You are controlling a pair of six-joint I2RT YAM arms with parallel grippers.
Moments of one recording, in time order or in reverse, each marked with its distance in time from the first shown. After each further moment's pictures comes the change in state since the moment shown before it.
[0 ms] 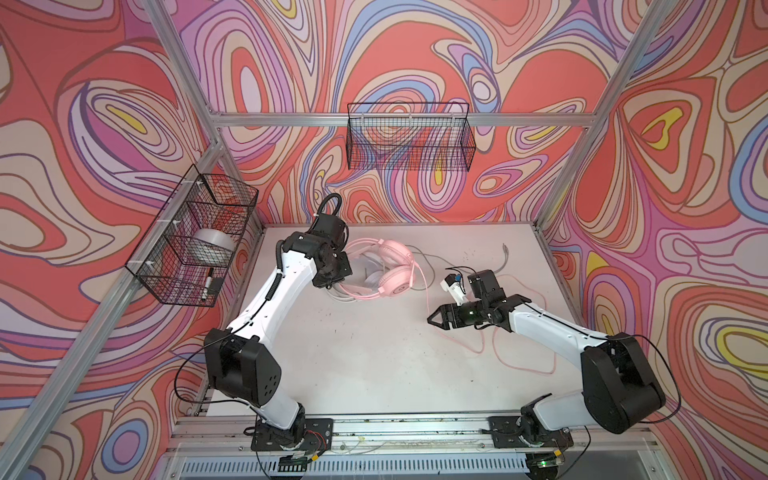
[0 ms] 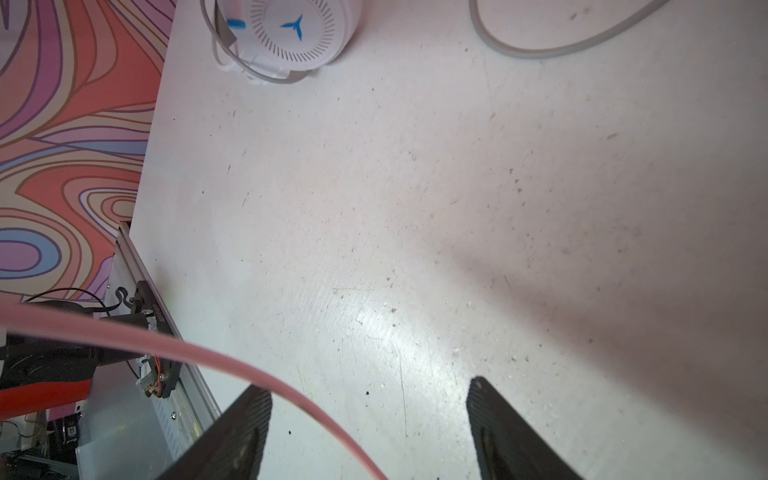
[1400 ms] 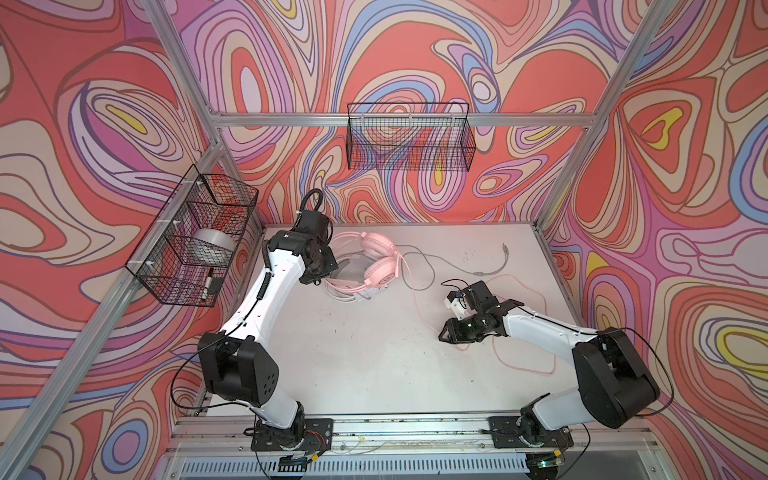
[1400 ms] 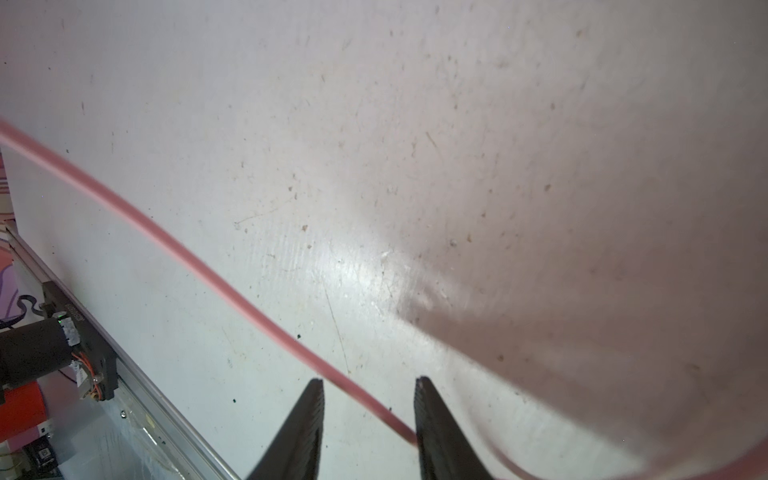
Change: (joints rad) left arm 0.097 -0.011 0.003 0.014 -0.049 0.008; right arm 0.043 0.021 -0.040 -0.148 0.146 0.072
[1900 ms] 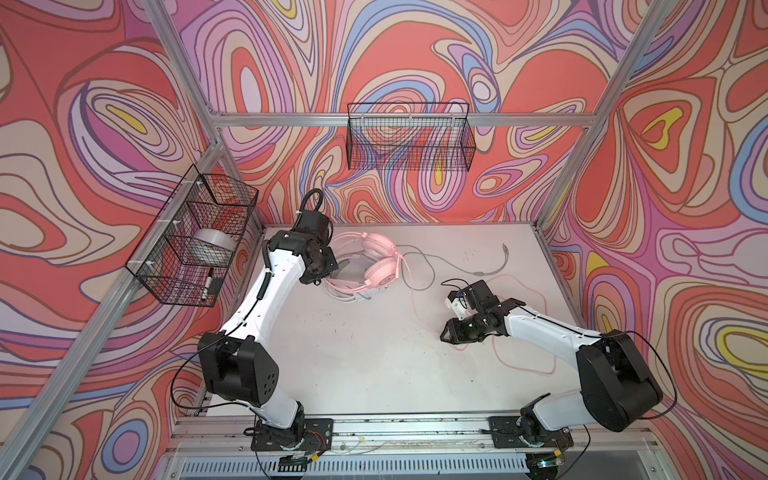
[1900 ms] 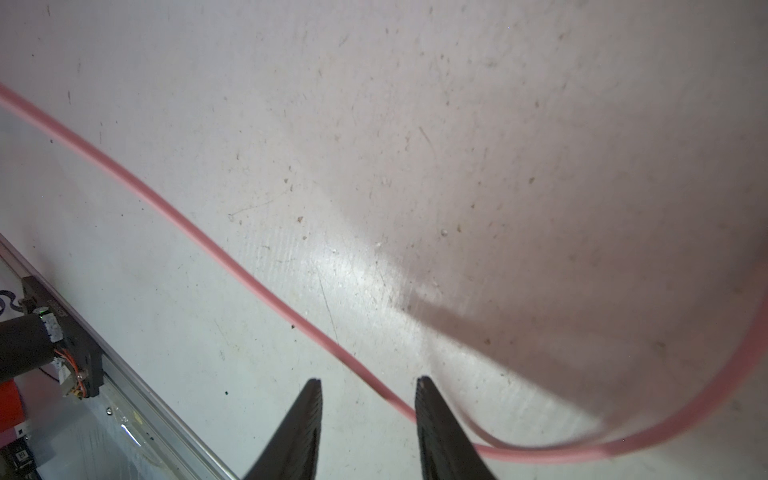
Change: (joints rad) left arm 0.000 0.000 0.000 0.000 0.008 0.011; right arm 0.003 0.000 0.014 -0.042 0.035 -0.031
